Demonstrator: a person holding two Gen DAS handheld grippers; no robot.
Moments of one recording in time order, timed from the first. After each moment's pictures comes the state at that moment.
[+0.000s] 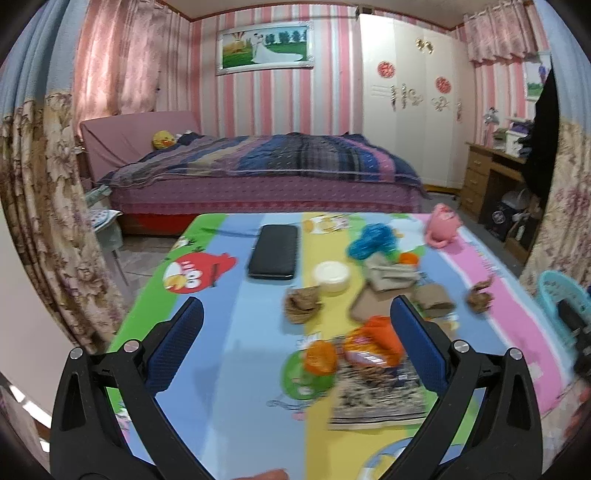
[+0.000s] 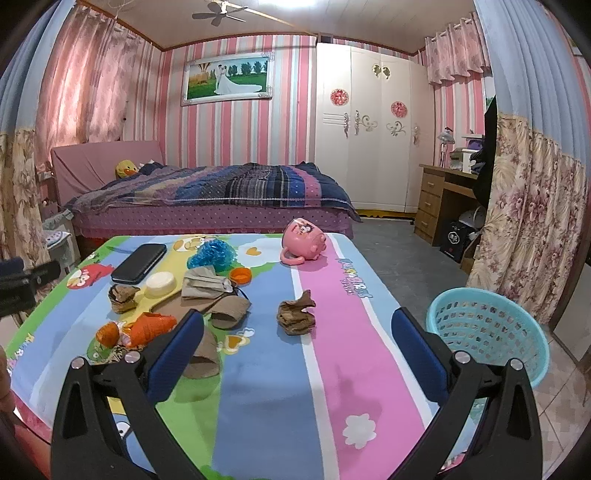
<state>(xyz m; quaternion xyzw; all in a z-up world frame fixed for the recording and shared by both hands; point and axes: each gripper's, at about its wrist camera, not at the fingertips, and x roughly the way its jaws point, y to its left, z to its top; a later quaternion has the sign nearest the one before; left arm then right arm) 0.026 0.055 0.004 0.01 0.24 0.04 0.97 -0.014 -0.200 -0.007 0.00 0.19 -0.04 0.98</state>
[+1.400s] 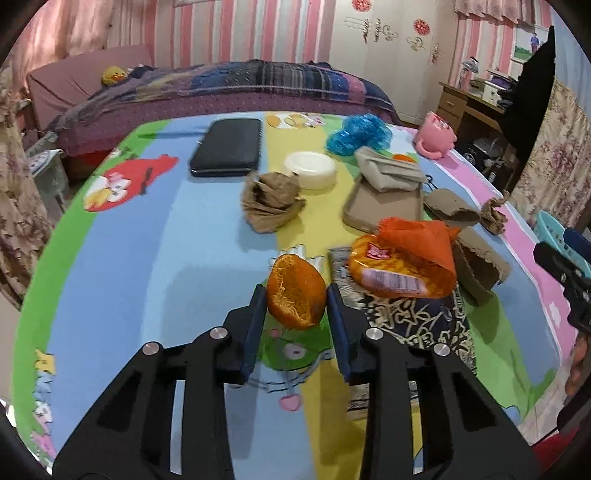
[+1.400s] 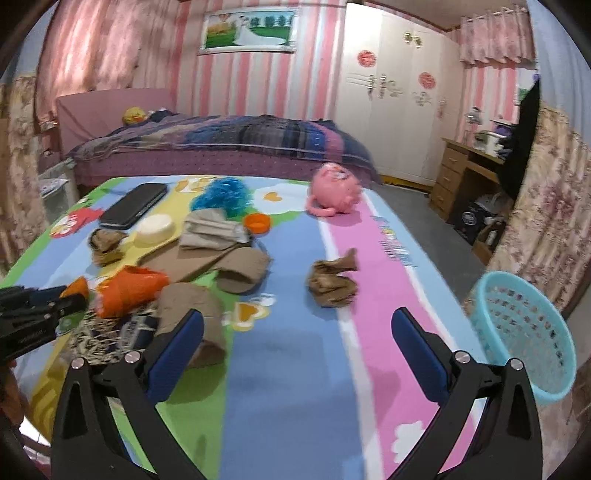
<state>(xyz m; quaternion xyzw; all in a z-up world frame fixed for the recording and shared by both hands) 0.083 0.066 -0.092 -0.02 0.38 -0.06 0.92 0.052 -0.163 -0.058 -0.04 0.28 -0.01 0.96</state>
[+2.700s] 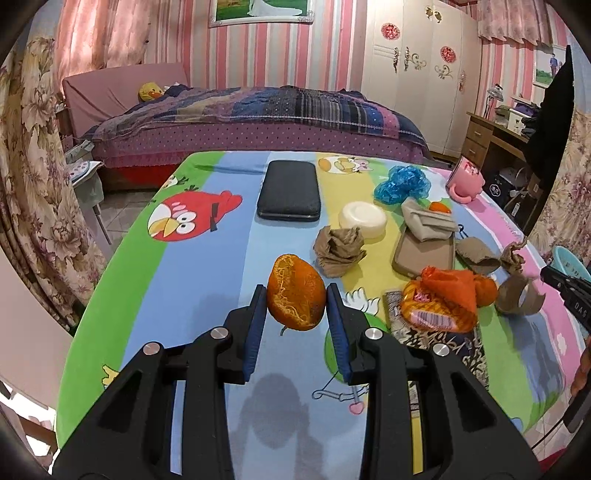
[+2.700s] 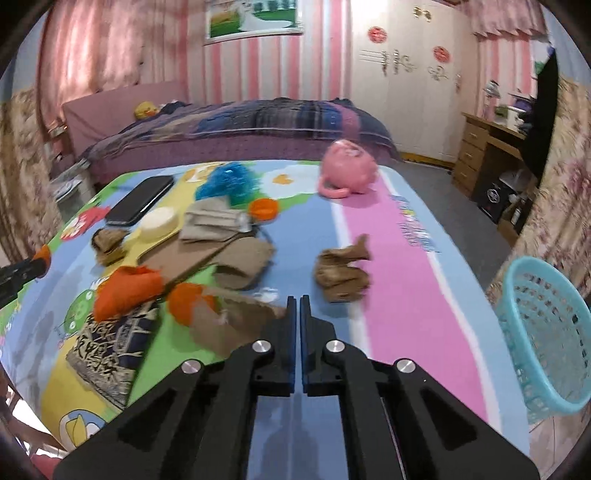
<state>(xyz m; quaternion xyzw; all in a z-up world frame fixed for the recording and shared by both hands) 0.073 0.106 -0.054 -0.02 0.33 0.00 0.94 0.077 -0.198 -0.061 0.00 0.32 0.02 0.95</state>
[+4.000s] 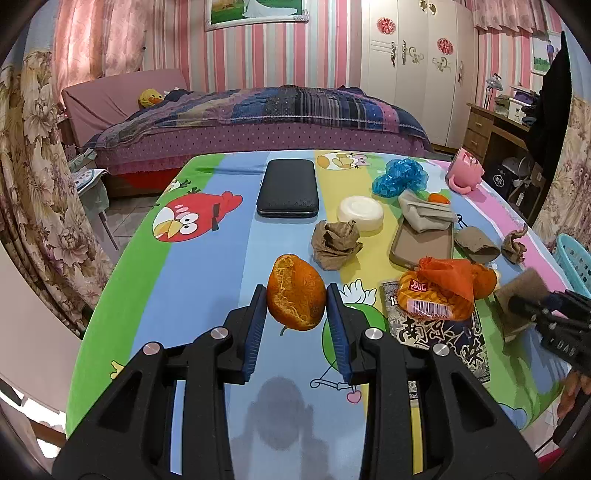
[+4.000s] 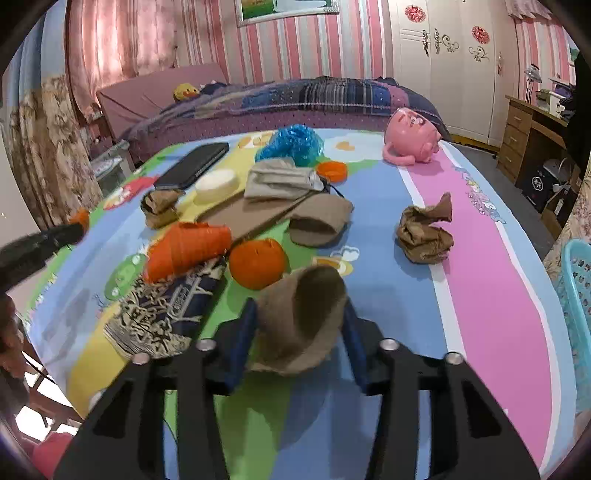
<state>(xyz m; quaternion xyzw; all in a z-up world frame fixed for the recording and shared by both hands) 0.064 0.099 -0.052 0.00 0.34 0.01 0.94 0.071 -0.155 -0.089 0.01 0.36 0.12 0.93</state>
